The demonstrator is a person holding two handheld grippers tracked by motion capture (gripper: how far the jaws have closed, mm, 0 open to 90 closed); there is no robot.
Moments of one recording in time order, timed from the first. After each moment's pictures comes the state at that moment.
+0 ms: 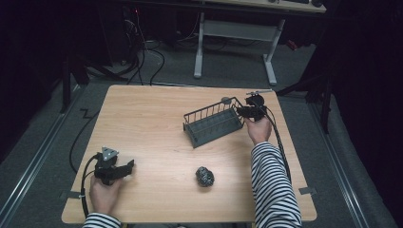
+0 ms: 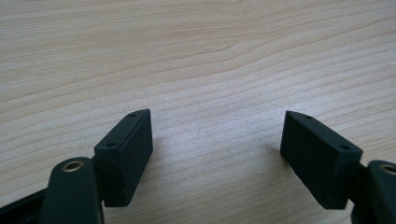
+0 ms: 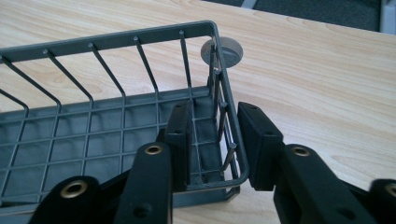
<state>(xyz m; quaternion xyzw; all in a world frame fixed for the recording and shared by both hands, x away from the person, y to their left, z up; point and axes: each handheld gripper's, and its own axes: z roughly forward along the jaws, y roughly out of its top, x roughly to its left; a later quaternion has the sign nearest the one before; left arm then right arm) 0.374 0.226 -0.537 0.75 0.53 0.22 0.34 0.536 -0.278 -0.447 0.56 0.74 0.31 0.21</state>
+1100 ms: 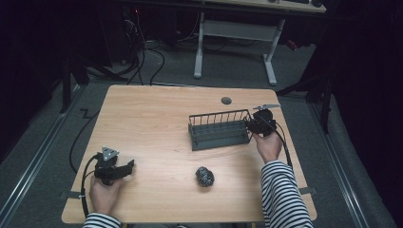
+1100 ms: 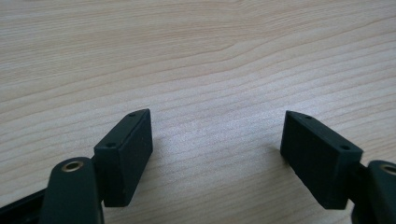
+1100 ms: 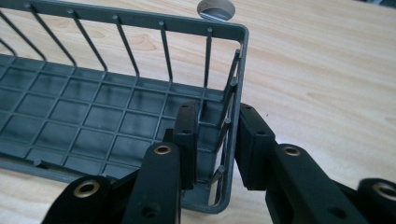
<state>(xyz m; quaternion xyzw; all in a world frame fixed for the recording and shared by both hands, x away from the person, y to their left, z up) 0.374 0.225 -0.537 0.75 0.53 0.22 0.34 0.474 -0.294 -0.450 0.55 0.75 0.29 0.23</state>
